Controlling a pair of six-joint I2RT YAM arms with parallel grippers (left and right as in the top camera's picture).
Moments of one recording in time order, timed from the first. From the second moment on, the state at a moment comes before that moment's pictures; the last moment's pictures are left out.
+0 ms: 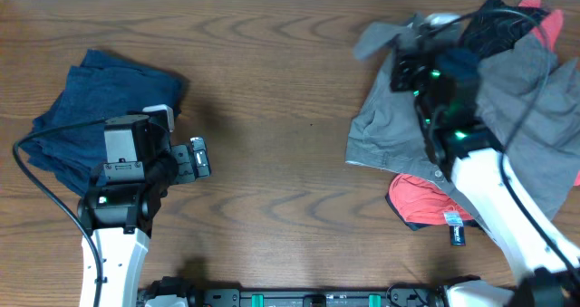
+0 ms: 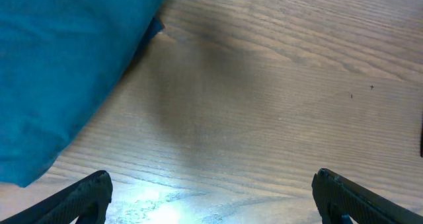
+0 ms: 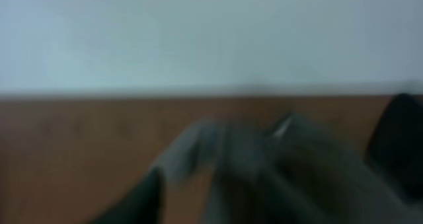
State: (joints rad) left arm 0.04 1.00 0.87 -0.79 0.11 -0.15; right arm 0.22 1.45 0.97 0.08 0.04 0.20
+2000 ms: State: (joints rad) left arm -0.71 1.94 0.89 0.54 0.40 -0.86; right arm -0.17 1.23 0.97 -0.80 0.27 0.23
